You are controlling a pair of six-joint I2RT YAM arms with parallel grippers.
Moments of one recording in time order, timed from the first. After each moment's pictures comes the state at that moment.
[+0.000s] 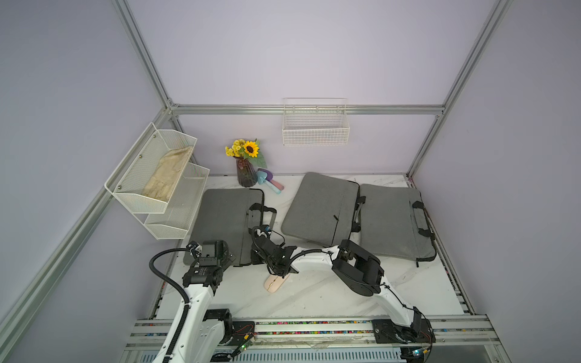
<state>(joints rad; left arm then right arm) 0.04 0.79 0.52 -0.72 -0.31 -0.75 1.11 2.32 1.61 0.04 0.20 0.88</state>
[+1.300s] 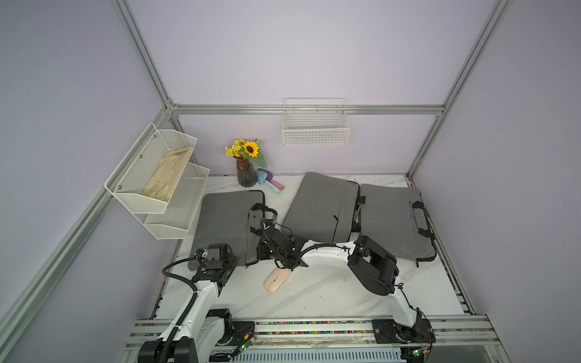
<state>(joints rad) 0.05 0.89 0.35 -0.38 -0.10 -1.03 1.06 2.17 1.51 -0.01 0.04 0.84</state>
